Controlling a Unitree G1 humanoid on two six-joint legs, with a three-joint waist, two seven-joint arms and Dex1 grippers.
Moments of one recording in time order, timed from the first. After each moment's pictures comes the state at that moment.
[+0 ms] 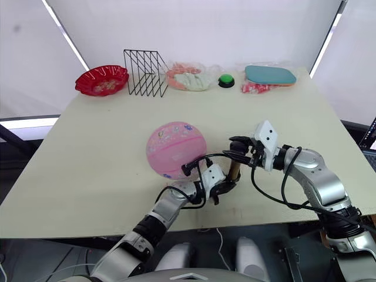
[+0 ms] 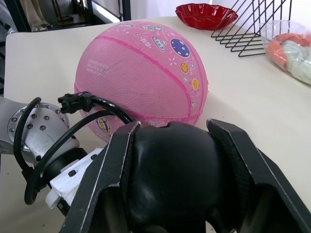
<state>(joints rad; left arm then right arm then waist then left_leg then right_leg) -0.35 0.10 -0.41 0.54 0.10 -0.03 -0.69 -0.31 -0.62 0.17 -0.20 0.47 0.39 0.85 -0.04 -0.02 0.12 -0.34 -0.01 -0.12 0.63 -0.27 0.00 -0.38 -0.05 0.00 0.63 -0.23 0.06</state>
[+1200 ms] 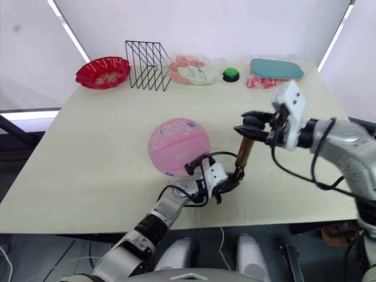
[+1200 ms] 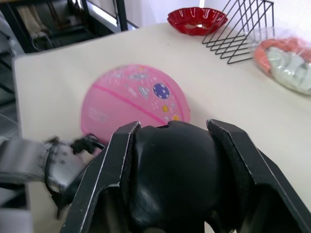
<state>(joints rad) -0.36 0.09 -0.42 0.53 0.08 -0.05 -0.70 -0.39 -0.72 0.07 -0.37 0.66 0.66 0.76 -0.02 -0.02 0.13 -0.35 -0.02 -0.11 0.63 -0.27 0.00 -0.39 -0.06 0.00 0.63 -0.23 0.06</state>
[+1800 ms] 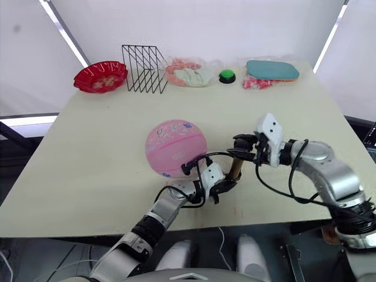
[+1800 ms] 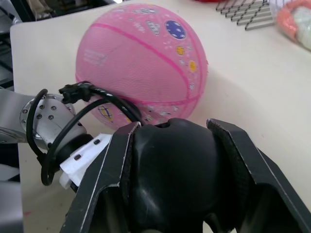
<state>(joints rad) -0.34 0.11 -0.41 0.49 0.07 -0.04 -0.71 -0.42 -0.71 0.07 -0.32 0.61 0.71 0.84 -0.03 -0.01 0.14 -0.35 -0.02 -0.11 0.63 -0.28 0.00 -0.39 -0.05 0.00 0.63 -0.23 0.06</state>
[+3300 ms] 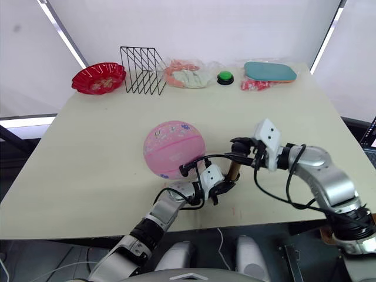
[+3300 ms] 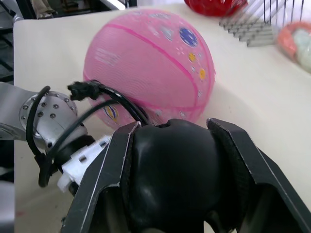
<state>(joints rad) -0.32 0.11 -0.41 0.46 0.09 -0.01 -0.69 -0.37 -0.71 0.09 -0.31 0.54 0.62 0.88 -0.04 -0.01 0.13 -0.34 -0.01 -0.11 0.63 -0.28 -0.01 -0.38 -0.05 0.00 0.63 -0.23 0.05</state>
